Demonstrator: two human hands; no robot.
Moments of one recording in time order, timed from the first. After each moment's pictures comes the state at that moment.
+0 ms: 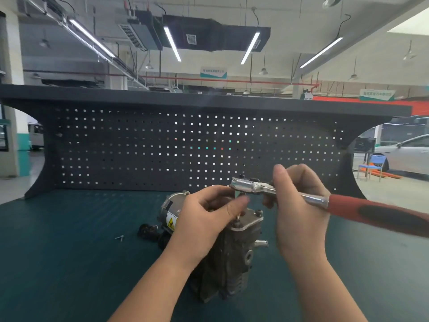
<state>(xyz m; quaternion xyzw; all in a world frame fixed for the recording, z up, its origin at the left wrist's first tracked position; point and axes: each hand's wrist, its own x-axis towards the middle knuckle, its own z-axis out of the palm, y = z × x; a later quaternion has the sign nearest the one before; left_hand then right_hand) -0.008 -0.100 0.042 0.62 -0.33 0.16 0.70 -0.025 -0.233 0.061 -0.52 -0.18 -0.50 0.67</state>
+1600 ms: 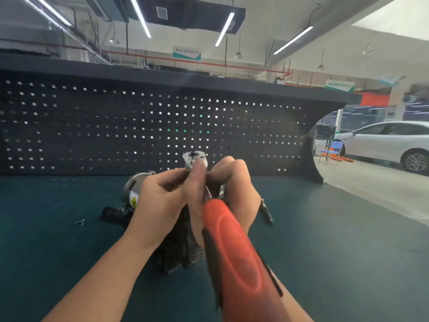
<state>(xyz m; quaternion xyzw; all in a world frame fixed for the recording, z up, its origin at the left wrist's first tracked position) -0.024 -0.112 0.041 0.60 -0.34 0.20 0.70 -0.039 -0.211 0.055 -0.58 -0.28 -0.71 0.29</state>
